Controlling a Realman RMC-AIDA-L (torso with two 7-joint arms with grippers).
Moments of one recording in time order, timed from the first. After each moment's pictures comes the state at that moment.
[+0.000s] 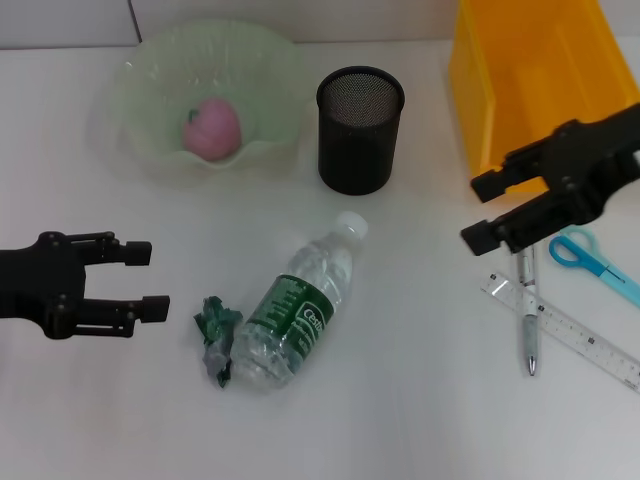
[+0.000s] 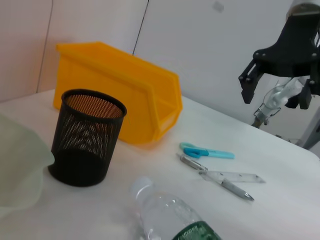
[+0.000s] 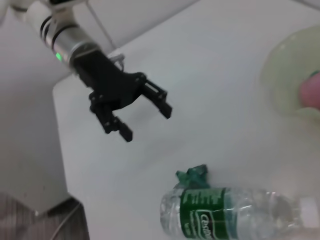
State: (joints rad) left arm -0.40 -1.94 0.73 0.76 2.03 1.81 -1.48; right arm 0.71 2.02 -0.88 -1.26 -2.21 -2.00 2.15
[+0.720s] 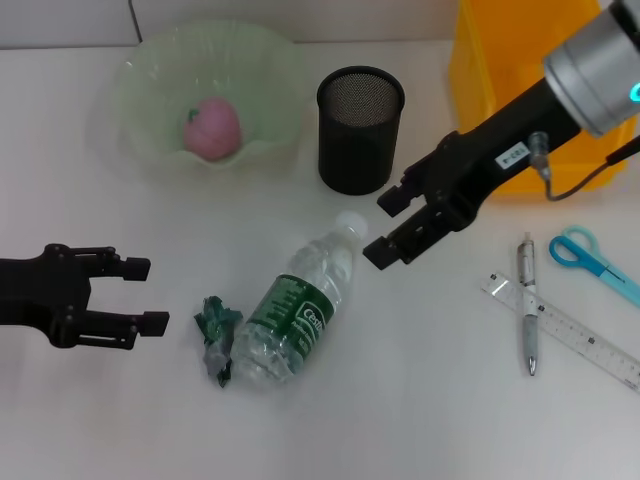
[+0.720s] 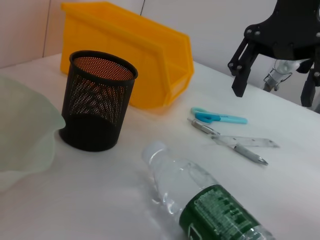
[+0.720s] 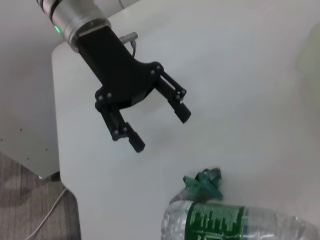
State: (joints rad) left arm -0.43 -1.95 0.74 0.77 2.13 1.77 -1.48; right arm 0.89 2.07 -1.04 -1.06 -2.30 -1.83 2.18
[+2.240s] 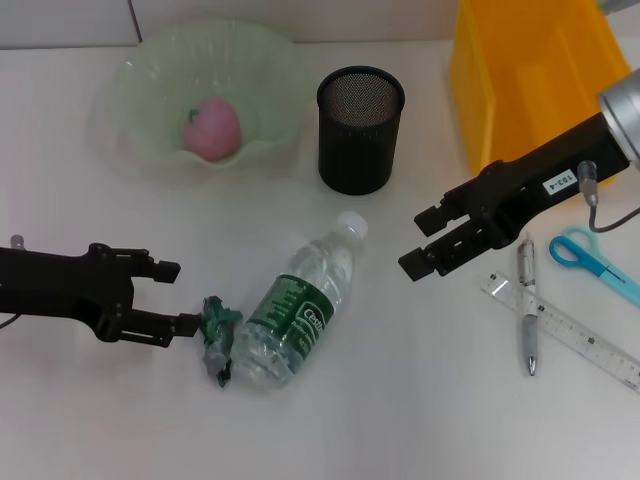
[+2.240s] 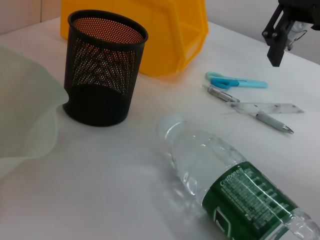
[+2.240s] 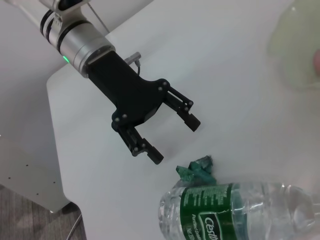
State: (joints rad) left arm -0.50 -2.01 0.76 0.76 2.26 1.64 -1.48; right arm 0.77 2.05 -0.98 -1.04 -2.25 -1.83 2.16
